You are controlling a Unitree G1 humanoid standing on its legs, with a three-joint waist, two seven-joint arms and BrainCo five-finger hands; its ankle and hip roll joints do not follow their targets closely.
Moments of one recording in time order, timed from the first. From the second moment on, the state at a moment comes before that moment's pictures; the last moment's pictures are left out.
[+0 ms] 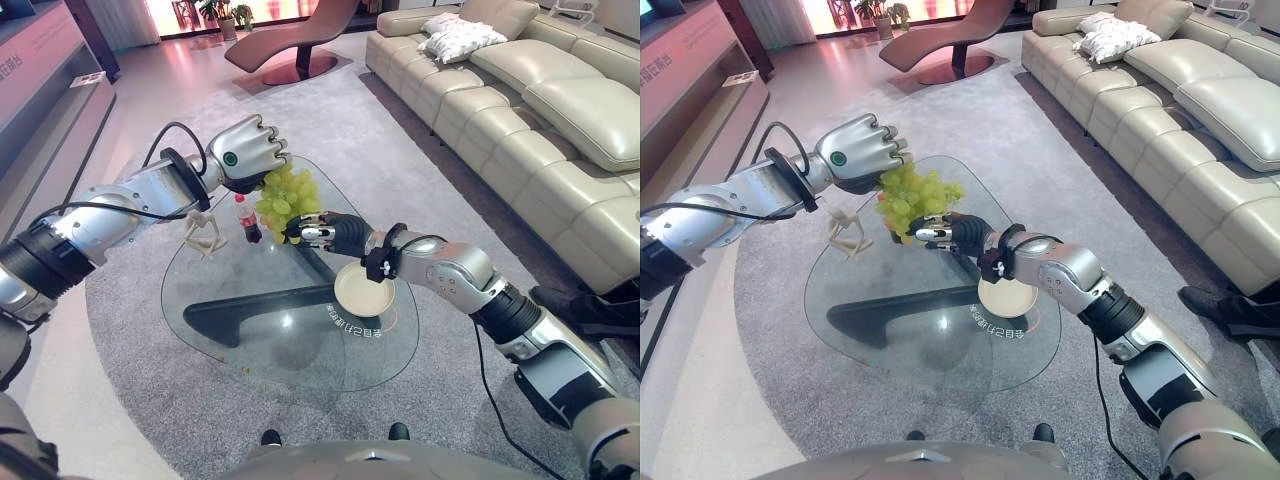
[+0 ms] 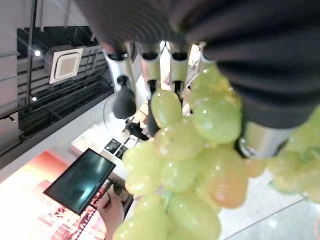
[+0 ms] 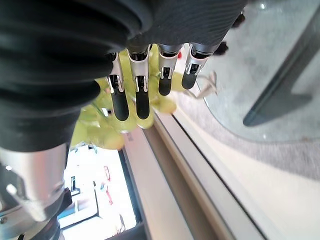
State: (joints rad) left arm -0.98 1.15 -0.90 0.02 1.05 -0.16 0.14; right arm -0.67 -0.53 0.62 0.00 0.91 0.53 0.13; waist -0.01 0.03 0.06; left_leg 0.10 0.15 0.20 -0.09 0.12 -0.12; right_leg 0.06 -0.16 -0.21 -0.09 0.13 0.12
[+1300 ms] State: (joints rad) left arm -0.86 1.19 -0.78 0.10 1.08 -0.10 0.17; right arm -0.67 -0.68 0.59 -0.16 0.73 0.44 0.35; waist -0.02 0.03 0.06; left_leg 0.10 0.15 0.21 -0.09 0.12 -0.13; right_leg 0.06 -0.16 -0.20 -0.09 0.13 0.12
